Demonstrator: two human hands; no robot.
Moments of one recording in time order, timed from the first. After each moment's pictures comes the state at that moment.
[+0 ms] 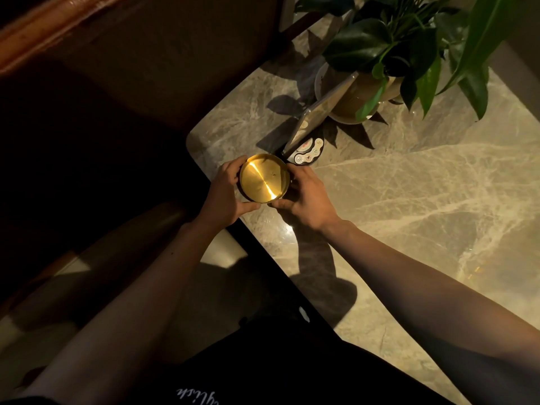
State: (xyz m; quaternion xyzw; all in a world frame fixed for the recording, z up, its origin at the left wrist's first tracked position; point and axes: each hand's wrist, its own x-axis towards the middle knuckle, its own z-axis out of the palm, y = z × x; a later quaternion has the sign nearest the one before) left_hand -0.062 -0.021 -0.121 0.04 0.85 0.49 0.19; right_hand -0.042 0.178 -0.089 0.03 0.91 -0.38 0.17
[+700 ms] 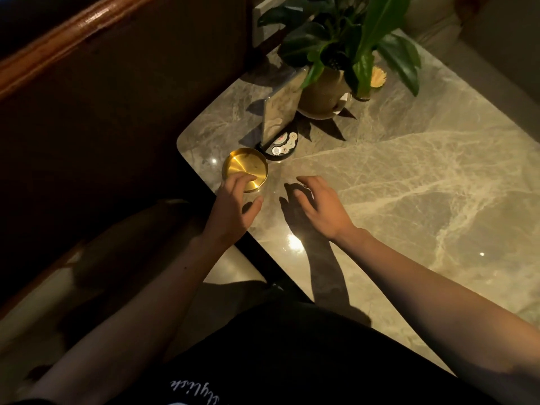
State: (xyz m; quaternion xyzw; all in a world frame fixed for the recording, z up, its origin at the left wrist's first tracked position) left_hand 0.008 0.016 -0.074 0.15 0.90 0.41 0.06; right_hand 0.030 0.234 -0.058 0.00 0.94 -0.33 0.11
